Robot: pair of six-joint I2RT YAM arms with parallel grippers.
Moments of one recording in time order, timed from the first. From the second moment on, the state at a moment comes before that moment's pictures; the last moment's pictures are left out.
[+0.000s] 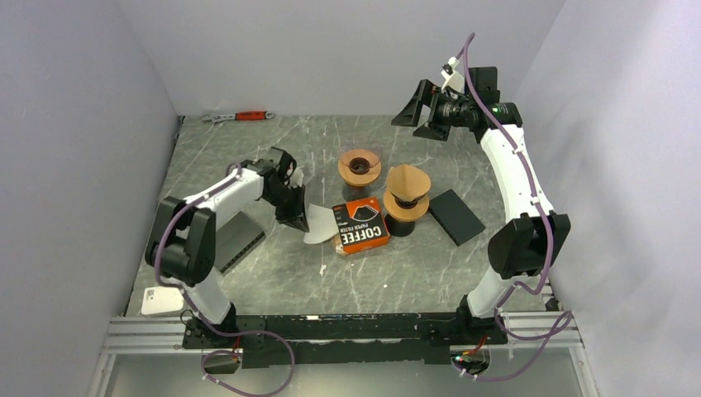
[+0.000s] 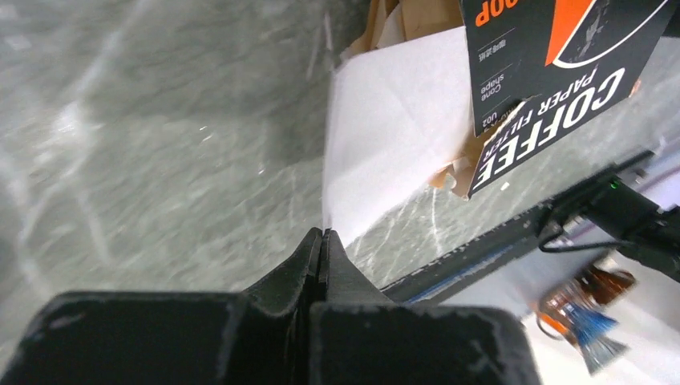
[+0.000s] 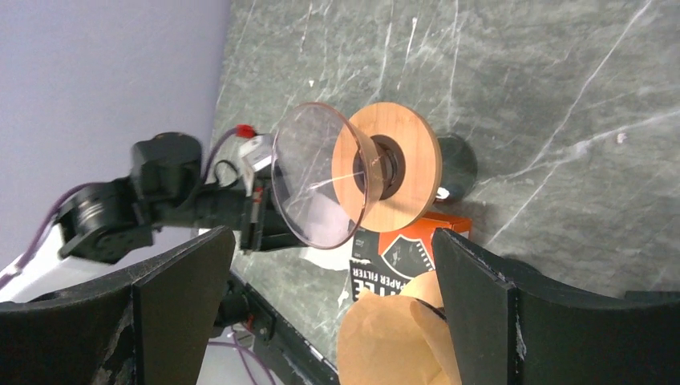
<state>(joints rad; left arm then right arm) -0.37 1.72 1.16 -0.73 0.48 -0.37 0.10 1.70 1.82 -0.77 -0.66 0.45</state>
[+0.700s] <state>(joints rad) -0.34 1.45 1.73 -0.78 0.10 -0.37 0.12 1.58 1.82 -0.51 -0.69 0.41</state>
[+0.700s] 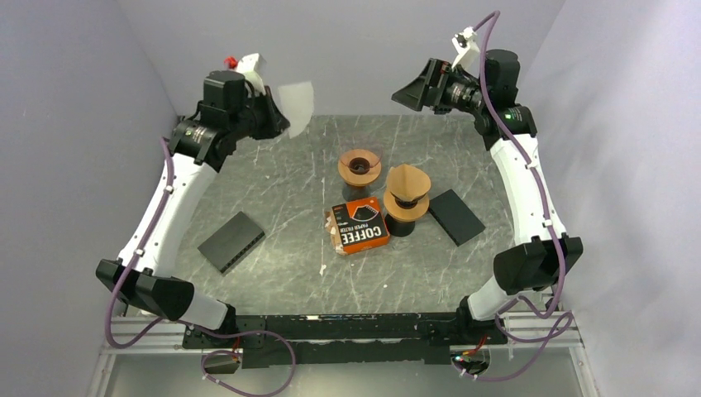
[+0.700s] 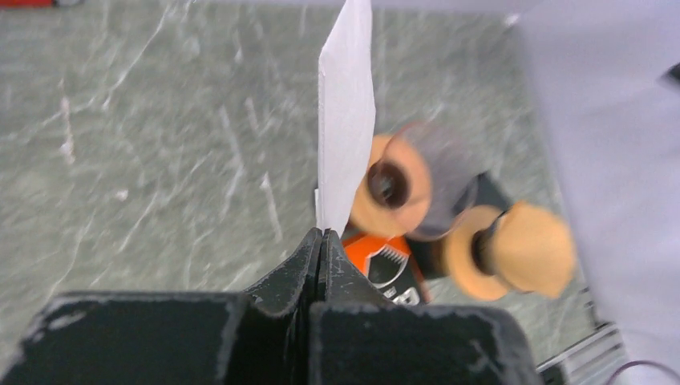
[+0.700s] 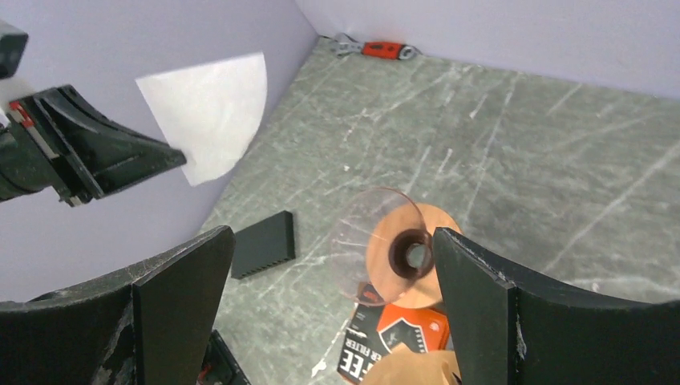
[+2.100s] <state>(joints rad) -0.27 1.72 1.47 0.76 0.83 -1.64 0.18 1.74 1.75 0.29 -0.95 1.24</state>
